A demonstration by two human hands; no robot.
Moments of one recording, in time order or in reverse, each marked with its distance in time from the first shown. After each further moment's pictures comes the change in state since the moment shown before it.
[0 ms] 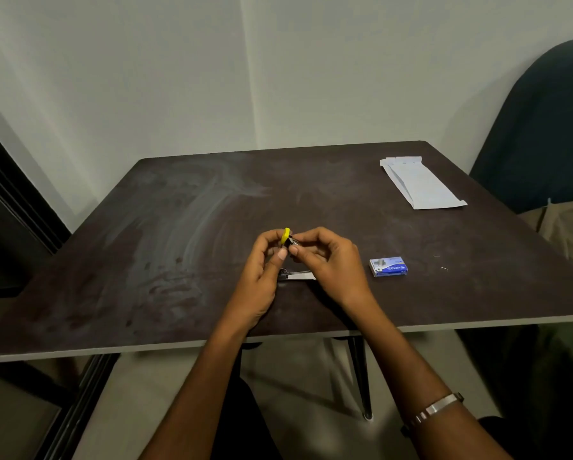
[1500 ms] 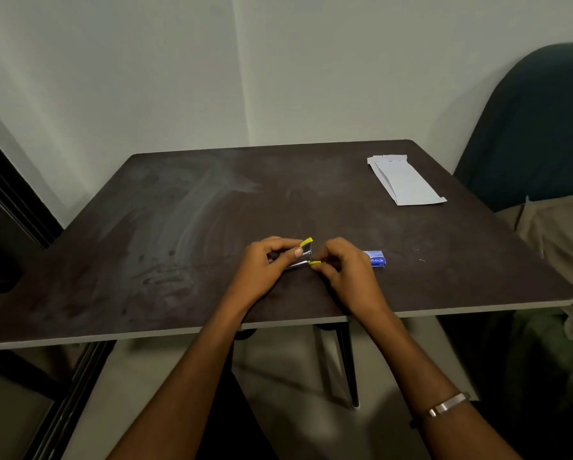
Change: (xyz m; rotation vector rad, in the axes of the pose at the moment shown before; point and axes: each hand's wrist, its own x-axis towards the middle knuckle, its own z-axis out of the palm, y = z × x) left_hand 0.017 -0.008 0.011 0.298 -0.064 0.005; right_hand -0.023 0.016 -0.044 -0.568 0.024 -0.102
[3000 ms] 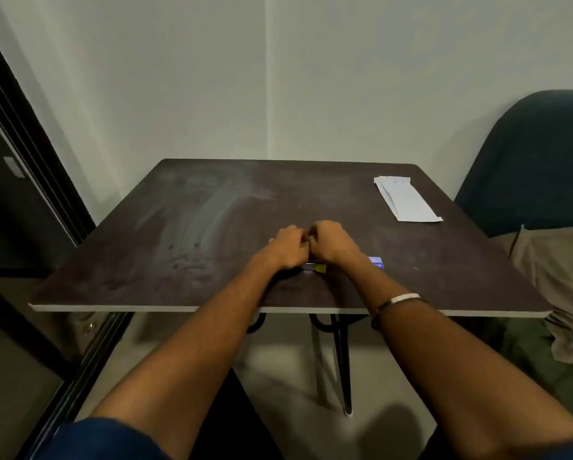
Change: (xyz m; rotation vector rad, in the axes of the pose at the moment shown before) left_hand 0.031 0.035 0.001 0.631 -0.275 -0.207; right_hand 0.064 -0.044 0.010 -0.388 -0.351 0.208
